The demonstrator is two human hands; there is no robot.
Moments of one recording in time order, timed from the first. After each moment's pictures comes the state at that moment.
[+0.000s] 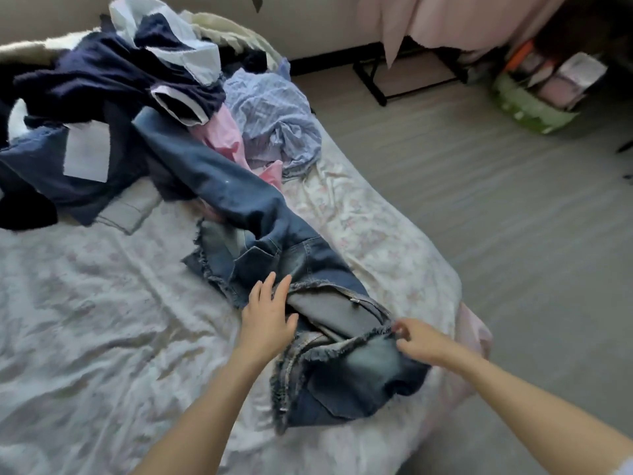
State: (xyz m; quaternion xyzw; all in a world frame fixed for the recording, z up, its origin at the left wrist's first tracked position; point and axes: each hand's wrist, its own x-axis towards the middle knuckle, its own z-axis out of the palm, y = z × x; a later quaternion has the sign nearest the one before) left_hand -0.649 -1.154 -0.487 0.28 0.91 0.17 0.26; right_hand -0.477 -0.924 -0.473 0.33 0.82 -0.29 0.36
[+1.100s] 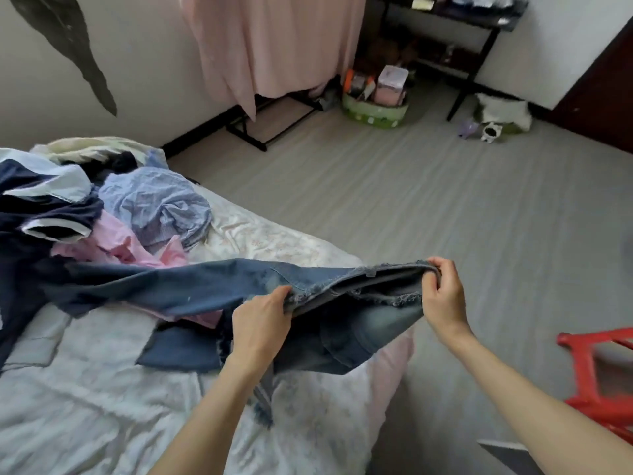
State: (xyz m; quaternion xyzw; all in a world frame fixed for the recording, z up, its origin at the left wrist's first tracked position) left_hand -0.578 -1.066 -0.337 0.49 0.86 0.11 0.07; right_hand -0.354 -0.926 -0.331 0.56 0.65 -0.34 -0.39
